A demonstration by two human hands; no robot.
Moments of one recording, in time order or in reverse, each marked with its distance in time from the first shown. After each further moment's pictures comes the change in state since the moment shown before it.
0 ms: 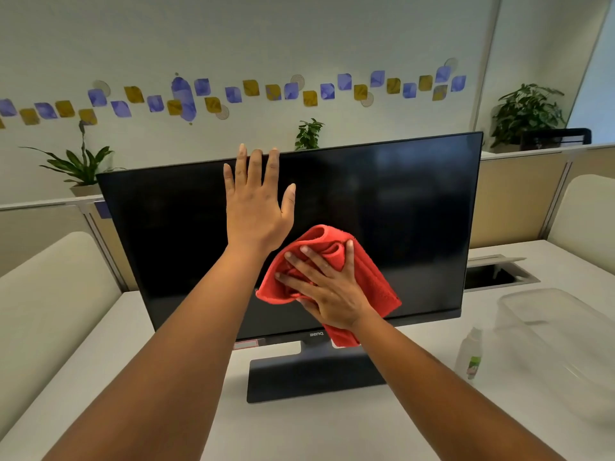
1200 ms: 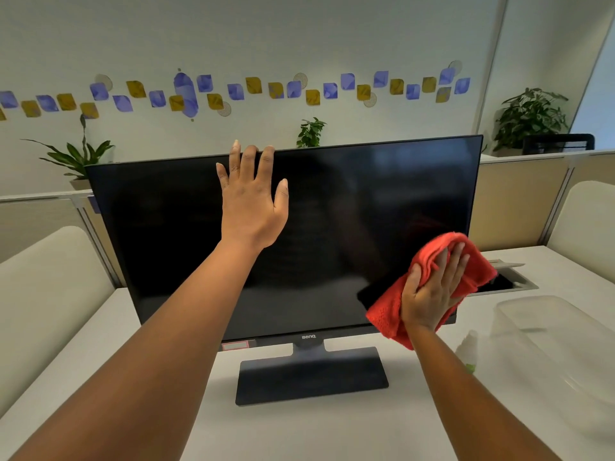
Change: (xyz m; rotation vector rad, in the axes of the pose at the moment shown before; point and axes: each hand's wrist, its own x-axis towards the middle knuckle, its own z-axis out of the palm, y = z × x) left_hand 0.005 0.008 -0.003 -0.167 -0.020 -0.066; right_hand -0.081 0.077 0.002 0.254 0.317 1.241
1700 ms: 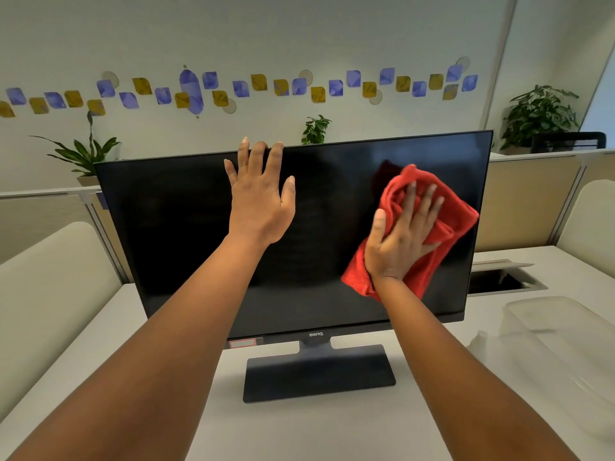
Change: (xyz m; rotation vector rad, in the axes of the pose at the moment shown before) left_hand 0.001 -0.003 -0.001 -0.054 -0.026 0.004; right_hand 0.024 -0.108 0.018 0.103 0.022 -0.093
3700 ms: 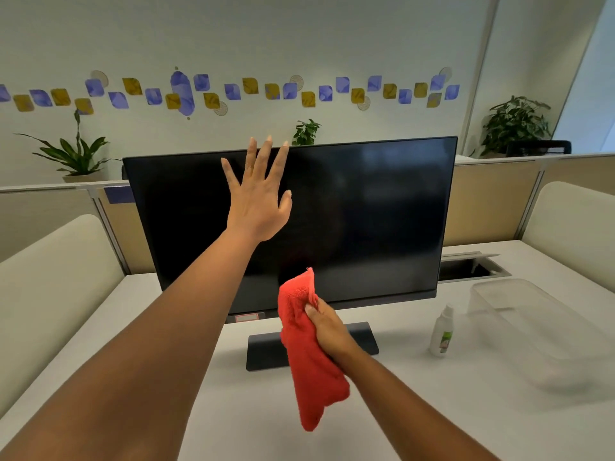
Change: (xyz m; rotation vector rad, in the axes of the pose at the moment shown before) left_hand -0.027 -0.002 -0.027 0.149 -0.058 0.135; right_hand -0.140 -0.033 -0.081 0.551 -1.215 0.621
